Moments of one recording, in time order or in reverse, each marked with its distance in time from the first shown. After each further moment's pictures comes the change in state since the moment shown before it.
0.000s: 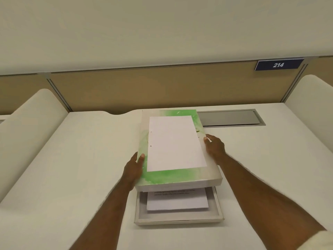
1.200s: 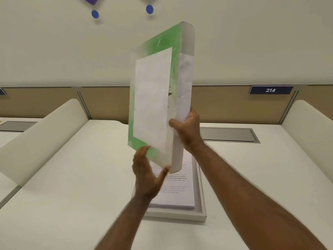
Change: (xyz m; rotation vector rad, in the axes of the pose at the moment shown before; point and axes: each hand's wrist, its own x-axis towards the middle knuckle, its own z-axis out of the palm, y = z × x) left_hand -0.155 0.057 0.057 0.209 0.549 0.812; right_hand -0.155 -0.149 -0.067 0.815 -0.080 -0.621
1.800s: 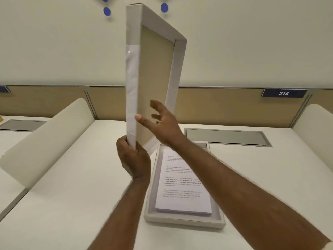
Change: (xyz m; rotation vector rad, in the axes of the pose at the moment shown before) left_hand 0.083 -0.022 -0.051 -0.103 0.542 -0.414; right_hand -0.001 -0.006 0.114 -0.343 -0.370 0.037
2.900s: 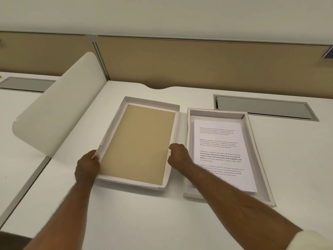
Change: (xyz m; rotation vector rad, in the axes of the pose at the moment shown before) left_hand 0.165 -0.305 -0.154 0.722 -0.516 -0.362; right_hand -0.034 0.188 0.168 -0.618 -0.283 0.526
